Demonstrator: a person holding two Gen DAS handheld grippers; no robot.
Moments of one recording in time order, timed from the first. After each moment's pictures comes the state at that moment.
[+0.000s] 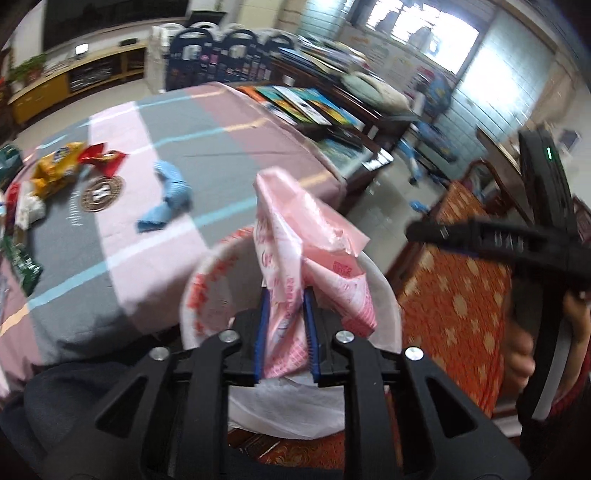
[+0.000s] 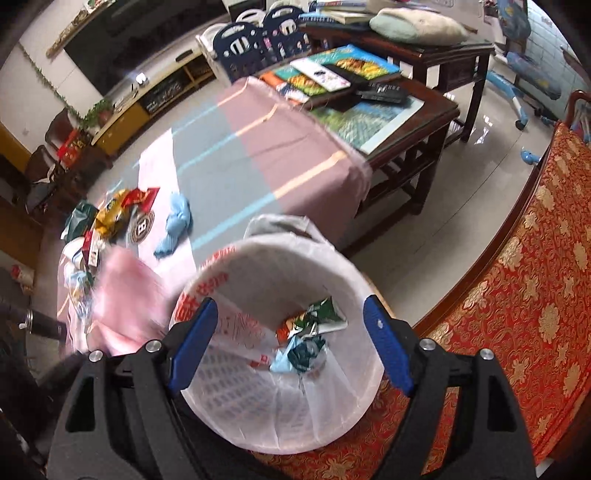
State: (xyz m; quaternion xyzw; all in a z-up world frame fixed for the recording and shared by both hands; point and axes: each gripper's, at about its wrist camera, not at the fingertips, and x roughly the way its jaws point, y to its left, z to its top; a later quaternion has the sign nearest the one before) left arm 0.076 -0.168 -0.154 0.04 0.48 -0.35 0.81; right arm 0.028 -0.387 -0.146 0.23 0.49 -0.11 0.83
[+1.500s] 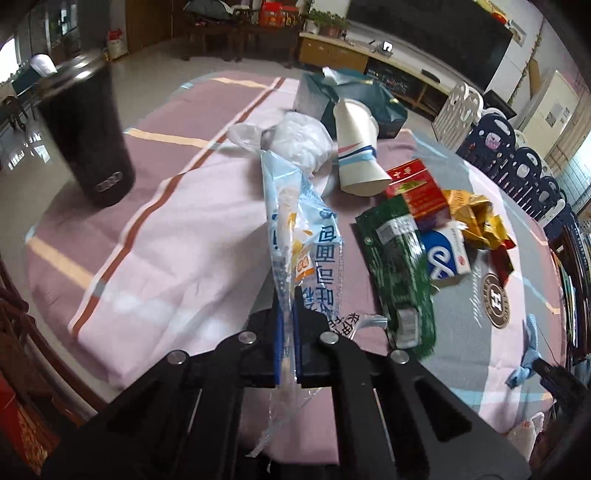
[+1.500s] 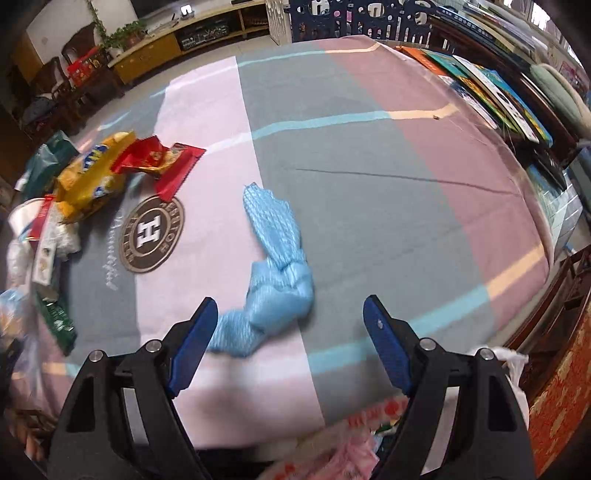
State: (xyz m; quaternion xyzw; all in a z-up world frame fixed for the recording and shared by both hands) left arm 0.222 0.162 -0.233 -0.17 0.46 0.16 0.86; right arm 0.281 -0.232 -0.256 0.09 0.56 -0.07 0.82
